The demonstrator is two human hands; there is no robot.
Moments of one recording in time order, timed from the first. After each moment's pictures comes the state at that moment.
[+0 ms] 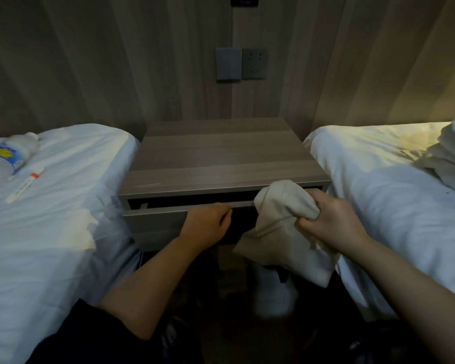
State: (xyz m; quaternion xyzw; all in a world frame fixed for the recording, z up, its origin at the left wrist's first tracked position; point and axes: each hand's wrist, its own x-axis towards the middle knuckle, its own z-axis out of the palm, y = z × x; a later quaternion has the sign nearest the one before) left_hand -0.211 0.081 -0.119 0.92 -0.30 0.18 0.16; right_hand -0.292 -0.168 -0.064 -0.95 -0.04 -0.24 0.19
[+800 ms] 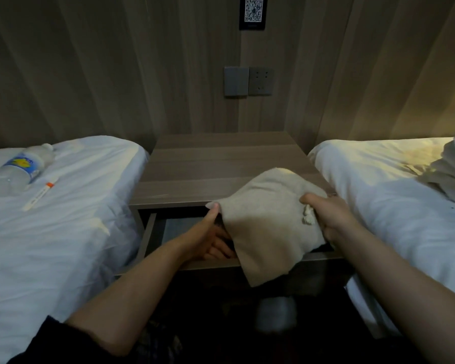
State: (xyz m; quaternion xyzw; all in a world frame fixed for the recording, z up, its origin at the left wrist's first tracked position) left_hand -0.211 0.104 -0.091 0.74 -0.02 -0.42 0.53; right_hand -0.261 -0.146 -0.033 -0.68 0.26 -0.08 0.69
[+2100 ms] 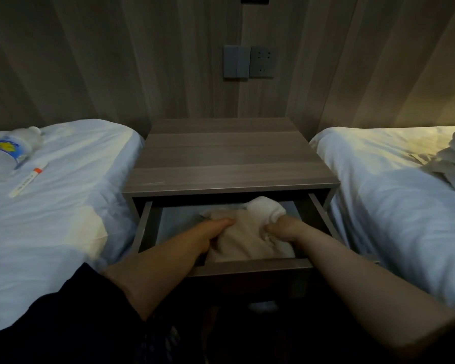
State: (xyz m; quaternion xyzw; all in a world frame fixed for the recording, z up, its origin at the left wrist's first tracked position) left_hand -0.190 0.070 -0.141 0.70 0.17 -0.31 0.62; right_hand -0.224 -0.106 -0.108 -0.90 0.17 0.22 0.33
